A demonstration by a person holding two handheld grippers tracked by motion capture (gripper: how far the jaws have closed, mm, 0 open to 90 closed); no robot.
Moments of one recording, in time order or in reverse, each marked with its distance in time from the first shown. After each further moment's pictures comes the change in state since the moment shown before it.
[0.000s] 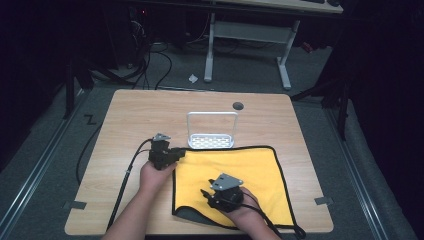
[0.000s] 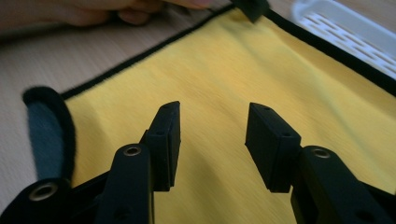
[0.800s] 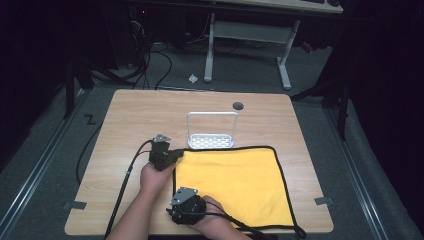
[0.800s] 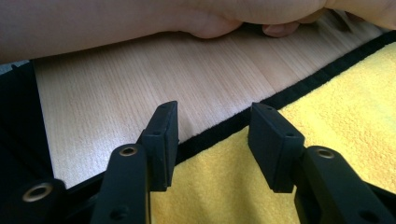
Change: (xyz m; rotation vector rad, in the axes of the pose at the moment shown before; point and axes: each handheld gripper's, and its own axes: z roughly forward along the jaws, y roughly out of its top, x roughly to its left) left arm 0.002 -0.002 0.000 -0.012 0.004 -0.019; right arm 0.068 0.021 0.055 0.089 0.167 -0.127
